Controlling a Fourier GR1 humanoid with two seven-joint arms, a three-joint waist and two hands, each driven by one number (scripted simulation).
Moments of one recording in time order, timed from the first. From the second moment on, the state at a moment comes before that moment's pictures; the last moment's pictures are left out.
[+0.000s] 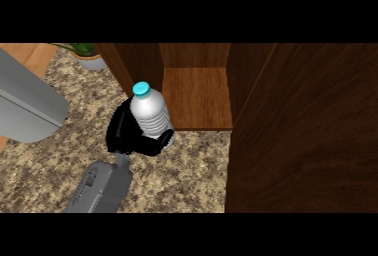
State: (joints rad) left arm -0.32 0.00 -0.14 -1.30 0.46 0.08 -0.16; right arm 0.58 -0.06 0.34 -2.15 -0.20 0.16 -0.18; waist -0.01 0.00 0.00
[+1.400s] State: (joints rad) left arm -0.36 0.09 -0.29 -1.28 0.15 0.60 -0.16; right arm 0.51 -0.08 0.34 -2.09 -0.25 0.19 -0.17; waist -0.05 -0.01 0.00
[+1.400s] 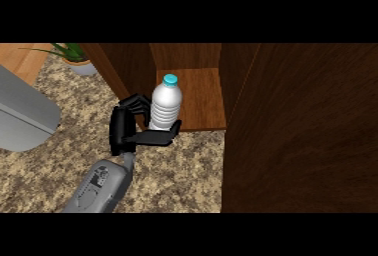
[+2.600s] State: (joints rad) left arm -0.39 0.20 -0.44 -1.23 -0.11 0.85 -0.10; right arm 0.49 -0.08 0.35 -2.07 -0.25 0.20 -0.17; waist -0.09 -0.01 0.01
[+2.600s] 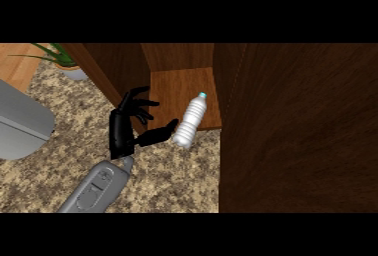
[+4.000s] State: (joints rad) left arm -0.41 0.11 -0.37 -1.22 0.23 0.56 -0.28; right arm 0.51 -0.10 0.34 -2.08 -0.23 0.20 -0.20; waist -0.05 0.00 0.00
